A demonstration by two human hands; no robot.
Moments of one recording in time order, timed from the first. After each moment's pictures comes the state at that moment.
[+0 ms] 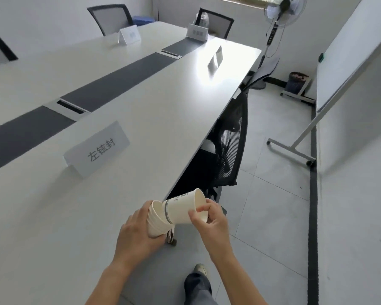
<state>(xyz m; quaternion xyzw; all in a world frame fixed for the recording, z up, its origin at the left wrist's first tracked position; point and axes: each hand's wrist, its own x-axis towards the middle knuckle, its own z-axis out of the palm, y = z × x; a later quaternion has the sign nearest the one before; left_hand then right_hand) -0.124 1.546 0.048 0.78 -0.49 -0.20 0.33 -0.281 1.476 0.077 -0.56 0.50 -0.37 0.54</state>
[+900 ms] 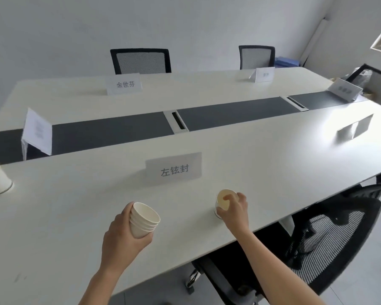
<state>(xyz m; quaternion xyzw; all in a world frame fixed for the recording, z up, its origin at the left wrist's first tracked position) -0.074 1.524 0.073 0.92 -0.10 -0.05 0.39 -0.123 1.254 0.043 -0.87 0.37 -0.06 0.32</state>
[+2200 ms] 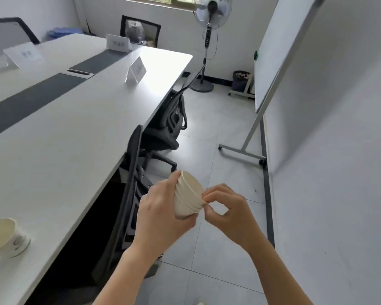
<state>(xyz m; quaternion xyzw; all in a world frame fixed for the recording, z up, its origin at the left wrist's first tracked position) -0.379 1.227 0.151 0.63 -0.66 -0.10 0.39 -0.533 1.191 0.151 -0.76 0.42 -0.39 0.31</state>
